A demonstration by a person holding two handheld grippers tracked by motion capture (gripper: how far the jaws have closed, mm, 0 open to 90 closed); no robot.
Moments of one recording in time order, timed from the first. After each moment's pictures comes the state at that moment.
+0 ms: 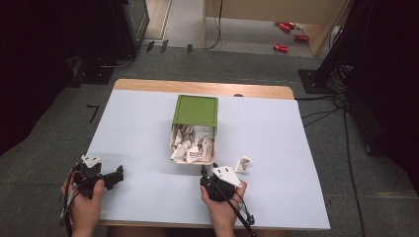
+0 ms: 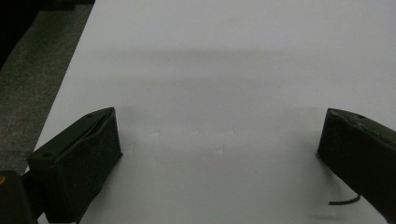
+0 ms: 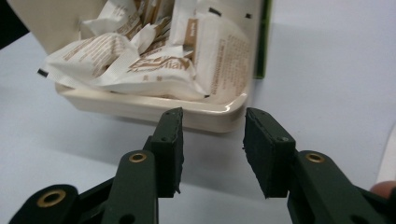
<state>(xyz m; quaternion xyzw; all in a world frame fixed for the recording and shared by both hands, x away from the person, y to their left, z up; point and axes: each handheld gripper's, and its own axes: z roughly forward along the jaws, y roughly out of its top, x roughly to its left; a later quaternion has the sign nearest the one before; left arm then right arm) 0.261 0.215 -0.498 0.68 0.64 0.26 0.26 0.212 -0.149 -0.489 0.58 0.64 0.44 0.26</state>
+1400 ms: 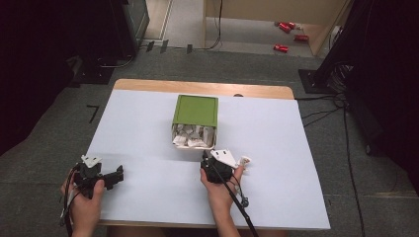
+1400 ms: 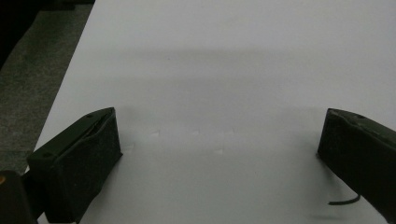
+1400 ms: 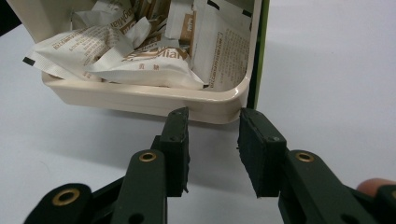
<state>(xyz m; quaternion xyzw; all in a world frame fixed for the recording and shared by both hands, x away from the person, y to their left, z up) 0.261 0.214 -0.498 0.68 0.64 0.26 0.26 0.260 -0.148 -0.483 0.60 0.63 0.42 0.27</state>
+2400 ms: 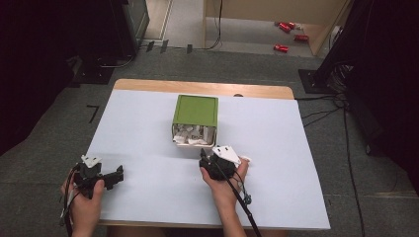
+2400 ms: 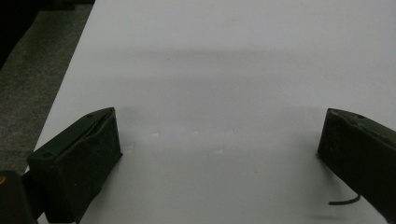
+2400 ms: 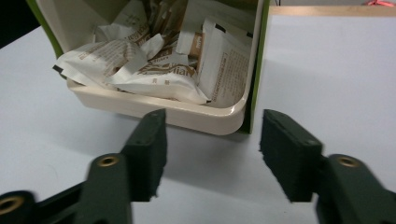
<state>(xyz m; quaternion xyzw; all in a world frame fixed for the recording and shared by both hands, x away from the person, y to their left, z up) 0.261 0.215 -0.498 0.68 0.64 0.26 0.26 0.262 -0.156 -0.468 0.57 0.65 0.43 0.27</state>
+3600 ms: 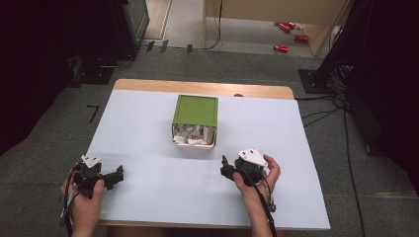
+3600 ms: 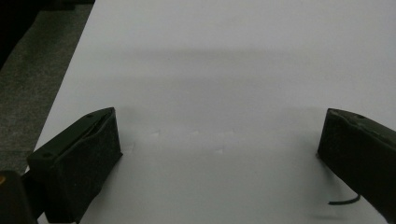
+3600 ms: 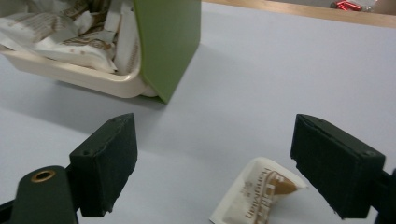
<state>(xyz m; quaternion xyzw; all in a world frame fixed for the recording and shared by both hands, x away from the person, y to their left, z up) 0.261 0.214 -0.498 0.68 0.64 0.26 0.26 0.241 -0.223 -0.449 0.57 0.67 0.37 0.30</state>
